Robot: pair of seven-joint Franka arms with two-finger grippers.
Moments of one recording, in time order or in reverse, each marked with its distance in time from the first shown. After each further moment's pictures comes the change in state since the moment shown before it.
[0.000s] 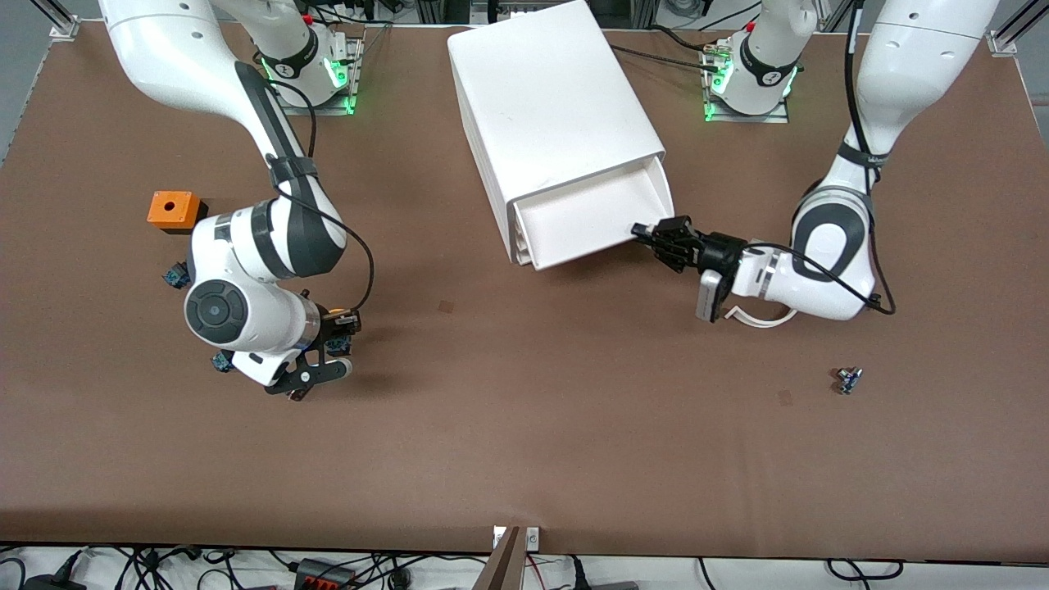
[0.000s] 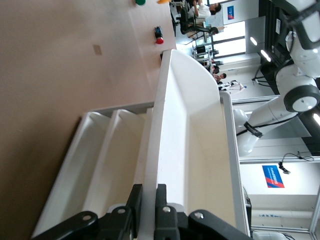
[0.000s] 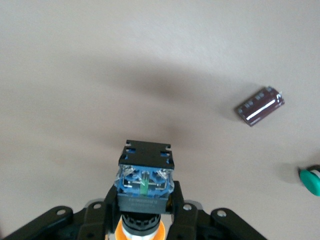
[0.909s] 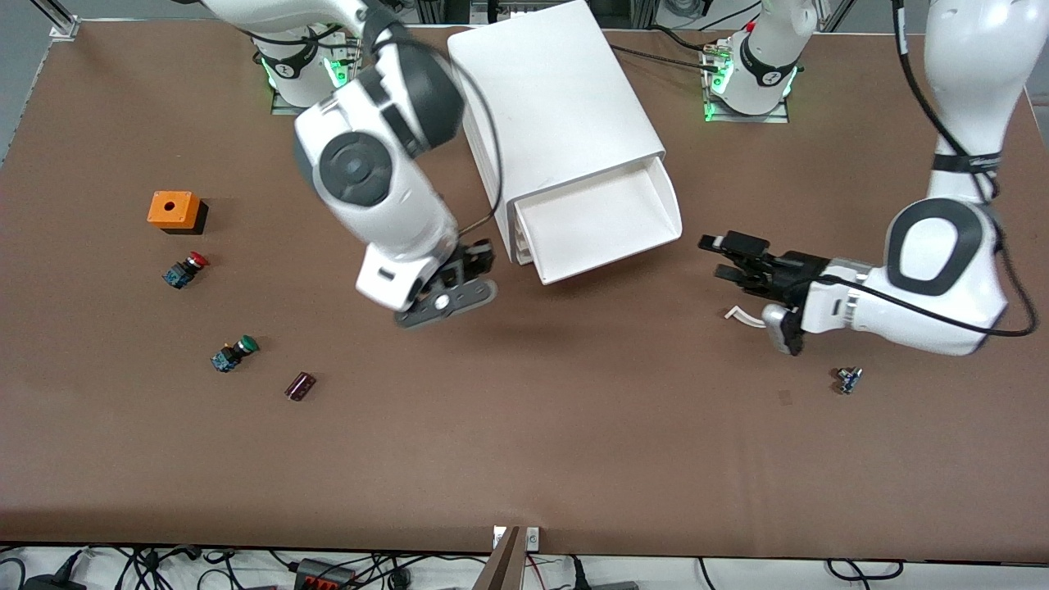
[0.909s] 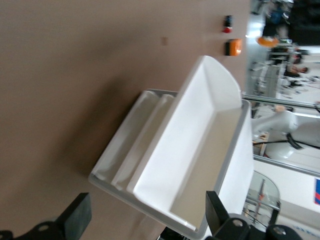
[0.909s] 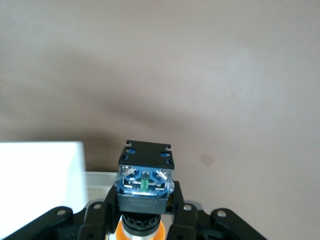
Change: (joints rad) left arm 0.074 -0.009 0.012 0.389 0.407 -0.192 -0.533; right arm 0.278 -0.012 0.087 0.288 0.004 -0.106 0.319
